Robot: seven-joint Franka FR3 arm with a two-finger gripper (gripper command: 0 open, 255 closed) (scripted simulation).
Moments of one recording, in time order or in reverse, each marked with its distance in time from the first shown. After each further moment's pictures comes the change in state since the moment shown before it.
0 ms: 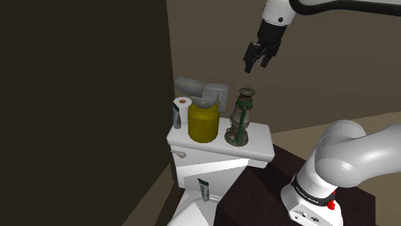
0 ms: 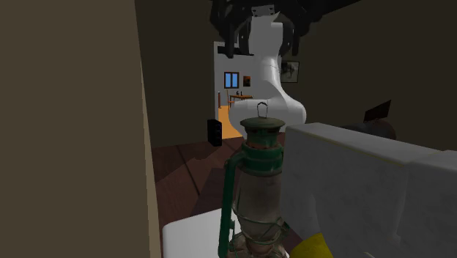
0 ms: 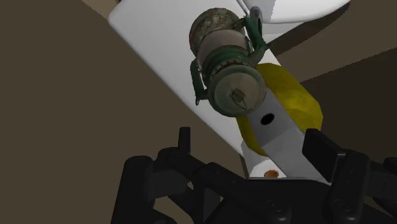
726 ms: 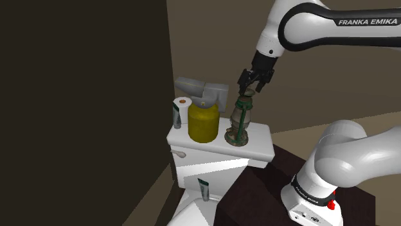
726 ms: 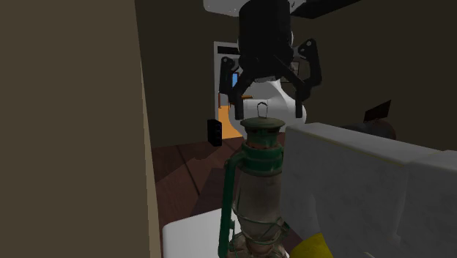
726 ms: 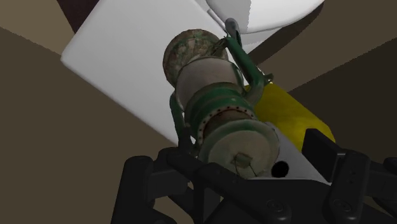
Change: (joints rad) arm -0.010 -0.051 -0.036 -0.259 0.092 0.178 0.074
